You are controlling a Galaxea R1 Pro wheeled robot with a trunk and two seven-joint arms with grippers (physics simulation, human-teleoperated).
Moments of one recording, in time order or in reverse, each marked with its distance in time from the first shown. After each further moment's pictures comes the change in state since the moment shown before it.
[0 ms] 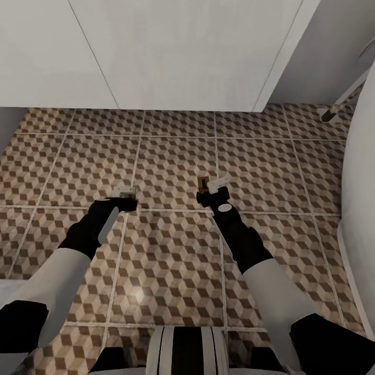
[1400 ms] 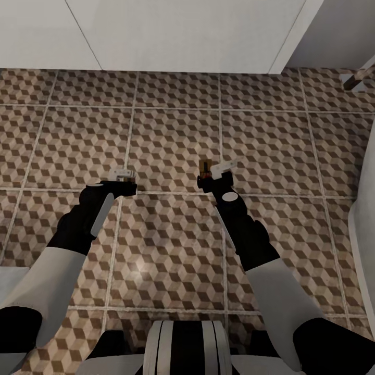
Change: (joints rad) left arm 0.000 0.012 -0.002 -0.265 0.001 0.134 0.001; right arm 0.000 0.000 0.003 -0.210 0.000 0.078 0.000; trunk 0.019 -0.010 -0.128
